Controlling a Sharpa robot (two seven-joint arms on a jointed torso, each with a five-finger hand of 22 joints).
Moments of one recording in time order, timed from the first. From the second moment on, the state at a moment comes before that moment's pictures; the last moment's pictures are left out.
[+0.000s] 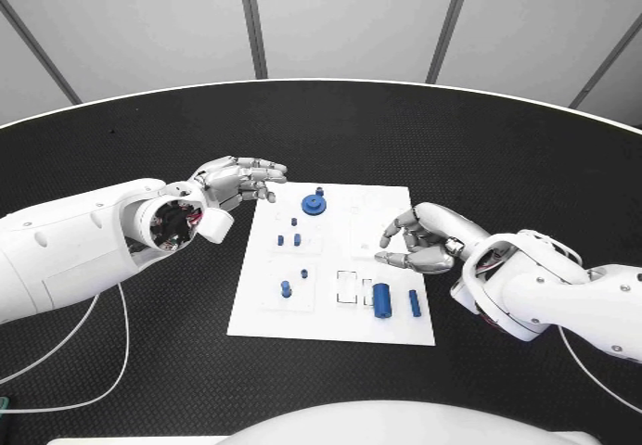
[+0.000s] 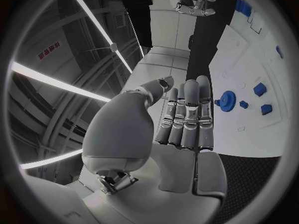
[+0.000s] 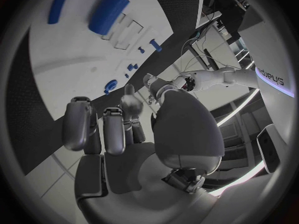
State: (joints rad) left arm 1.29 -0.78 -0.12 1.33 0.04 0.01 0.10; left_hand 1.32 -0.17 0.55 -0.08 0.21 0.85 0.19 0.48 0.18 0.97 0.11 0.54 0.12 1.07 0.04 1.15 0.38 0.18 0.91 0.13 0.97 0.48; right arm 1.16 -1.09 -0.14 1.92 -1.28 -0.54 -0.25; right_hand 1.18 -0.22 0.40 0.14 0.21 0.98 0.09 0.30 0.48 1.41 0.02 1.13 1.12 1.46 -0.06 1.49 1.31 0.07 1.47 0.04 1.28 1.31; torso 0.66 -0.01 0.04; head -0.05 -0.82
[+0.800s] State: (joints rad) left arm 1.28 -0.78 -0.12 1.33 0.04 0.01 0.10; left_hand 1.32 -0.17 0.55 -0.08 0.21 0.85 0.19 0.48 0.18 0.97 0.11 0.55 0.12 1.07 0.04 1.15 0.38 0.18 0.91 0.13 0.97 0.48; right arm 1.05 -1.09 -0.16 1.94 -1.29 -0.58 -0.48; right_hand 1.16 -0.22 0.28 0.25 0.22 0.93 0.10 0.36 0.54 1.46 0.02 1.43 1.31 1.46 -0.06 1.53 1.31 0.07 1.47 0.04 1.35 1.31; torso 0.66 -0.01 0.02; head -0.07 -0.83
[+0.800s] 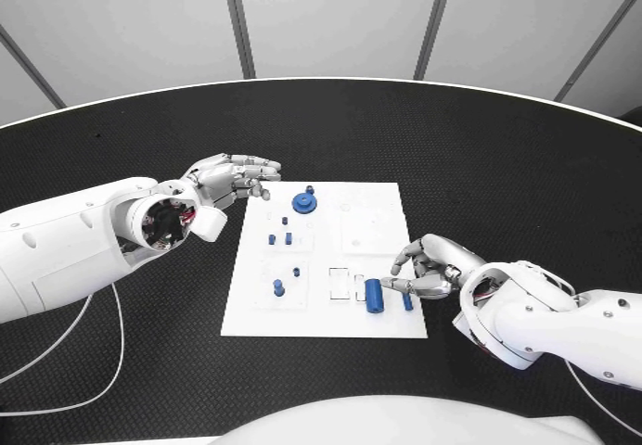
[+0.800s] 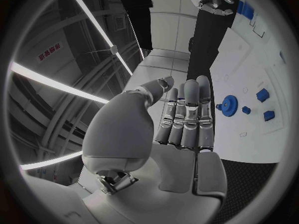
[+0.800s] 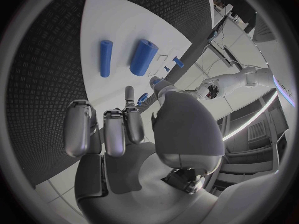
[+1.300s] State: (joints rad) left arm 1.28 -0.78 -0.12 1.33 0.04 0.02 0.10; left_hand 1.32 -0.17 0.55 -0.07 0.21 0.85 0.19 0.48 0.18 0.97 0.11 0.55 0.12 1.07 0.04 1.15 0.38 0.18 0.91 0.13 0.97 0.48; right arm 1.03 -1.04 -0.16 1.92 -1.29 -0.53 -0.50; right_hand 1.14 -0.21 0.20 0.29 0.23 0.91 0.10 0.38 0.56 1.46 0.02 1.43 1.31 1.46 -0.06 1.53 1.31 0.05 1.47 0.04 1.36 1.31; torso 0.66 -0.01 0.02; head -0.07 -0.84
